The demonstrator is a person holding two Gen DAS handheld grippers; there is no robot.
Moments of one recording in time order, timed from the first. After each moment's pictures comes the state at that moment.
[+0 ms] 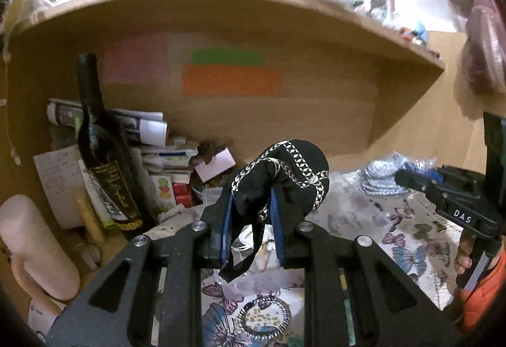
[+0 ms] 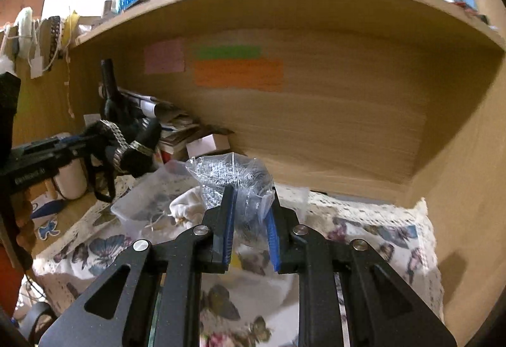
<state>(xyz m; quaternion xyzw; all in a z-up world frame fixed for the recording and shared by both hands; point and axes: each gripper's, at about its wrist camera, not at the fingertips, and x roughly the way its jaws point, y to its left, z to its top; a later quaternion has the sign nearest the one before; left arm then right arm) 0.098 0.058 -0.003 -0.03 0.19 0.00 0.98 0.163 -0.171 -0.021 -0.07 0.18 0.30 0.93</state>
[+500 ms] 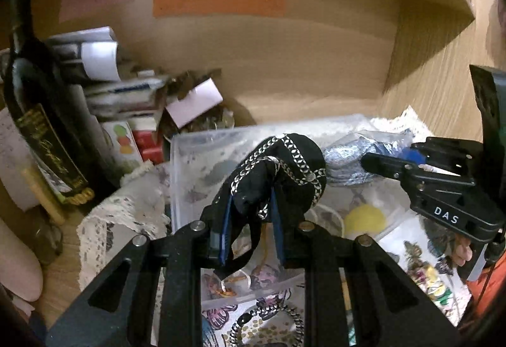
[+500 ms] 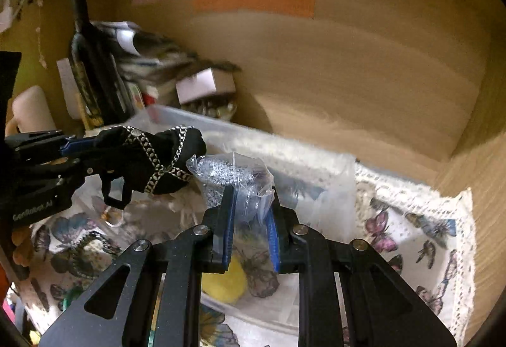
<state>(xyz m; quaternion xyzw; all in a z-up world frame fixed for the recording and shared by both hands) 0.179 0.051 -0.071 -0.02 0.31 -0.02 0.95 0.227 -0.113 -0.078 -0.13 0.29 0.31 0.90</state>
